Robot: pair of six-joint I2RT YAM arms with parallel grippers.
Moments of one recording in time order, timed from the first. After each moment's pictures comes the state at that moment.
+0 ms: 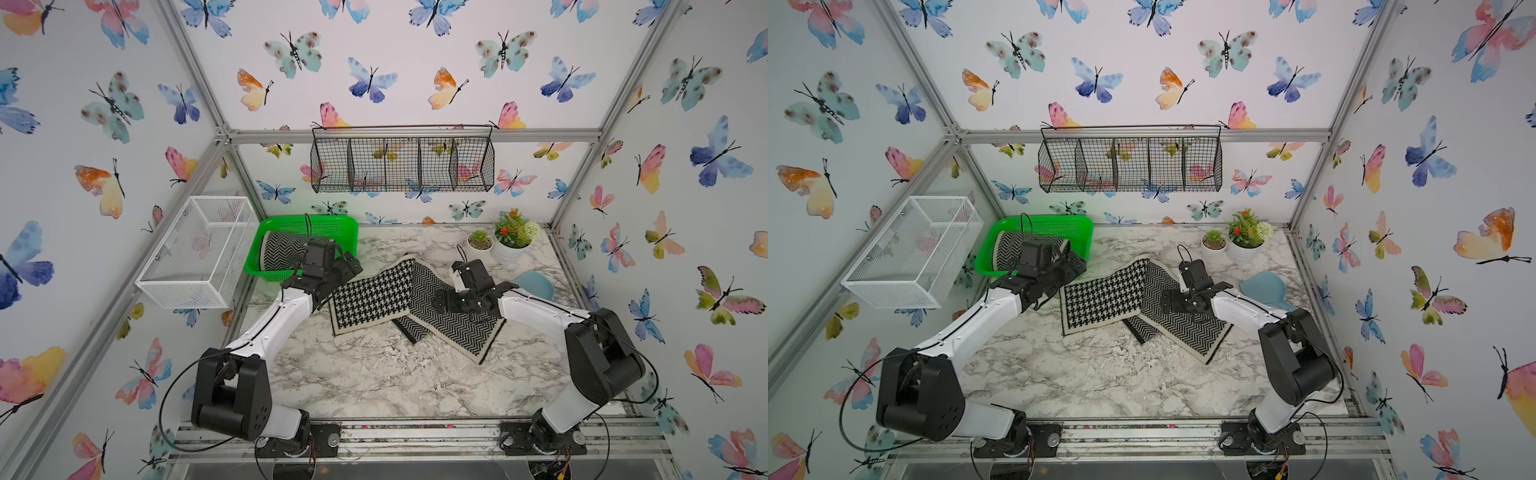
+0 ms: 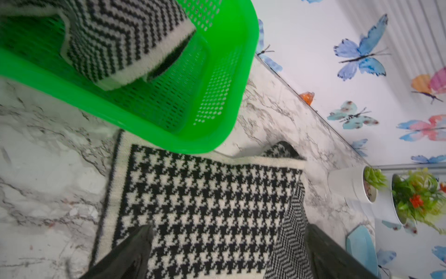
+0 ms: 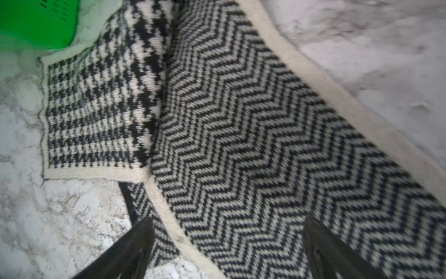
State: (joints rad) left arm -0.29 1.37 1.00 -0.34 0.01 -0.80; right arm 0.53 1.60 0.97 -0.34 -0.10 0.42
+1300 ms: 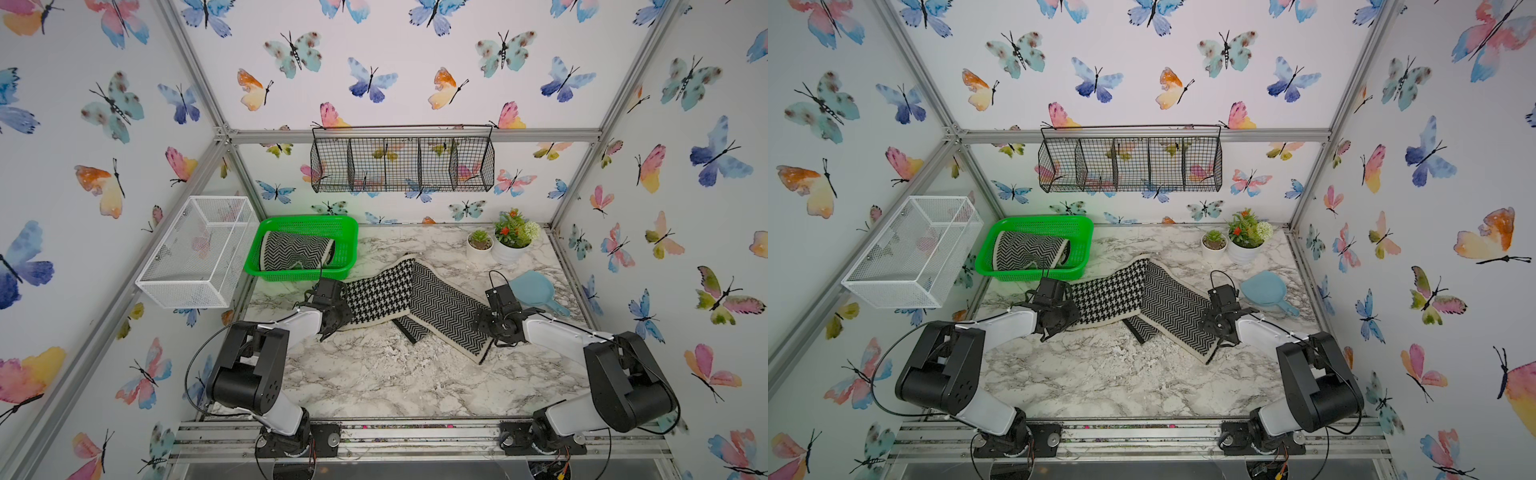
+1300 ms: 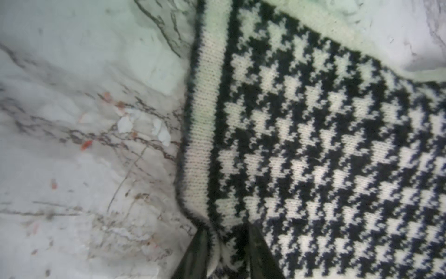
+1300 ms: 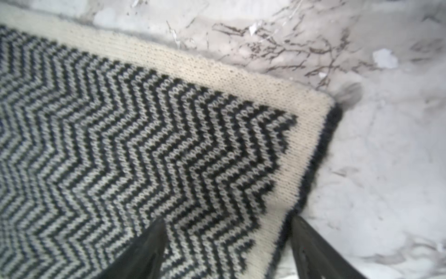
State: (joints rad) left arm -0.26 1.58 0.75 -0.22 0.02 -0.77; right arm 0.37 1.49 0.68 -0.31 0.09 0.65
